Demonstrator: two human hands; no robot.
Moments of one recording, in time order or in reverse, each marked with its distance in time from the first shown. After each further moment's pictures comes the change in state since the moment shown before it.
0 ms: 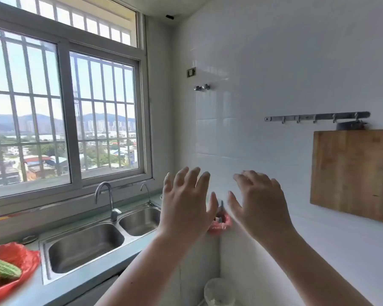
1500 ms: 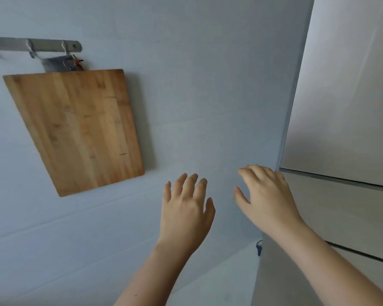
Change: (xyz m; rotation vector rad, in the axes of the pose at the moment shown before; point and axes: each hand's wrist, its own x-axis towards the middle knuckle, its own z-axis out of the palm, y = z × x) left_hand 0.056 0.419 0.351 -1.013 -0.231 0.688; right_hand -0.146 0.416 -0.048 -0.973 -0.155 0.764
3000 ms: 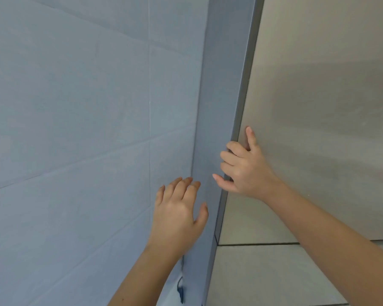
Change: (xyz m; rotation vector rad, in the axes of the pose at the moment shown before) left_hand 0.281 0.075 0.294 -0.589 -0.033 0.311; right_hand 0.226 0.303 0.118 -0.808 0.206 -0.465
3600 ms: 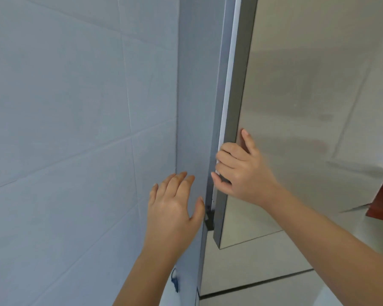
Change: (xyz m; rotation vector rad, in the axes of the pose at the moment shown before) left_hand -0.014 0.012 -0.012 -0.141 0.021 0.013; right_hand -0.019 -0.021 -0.047 -0.021 0.018 0.106
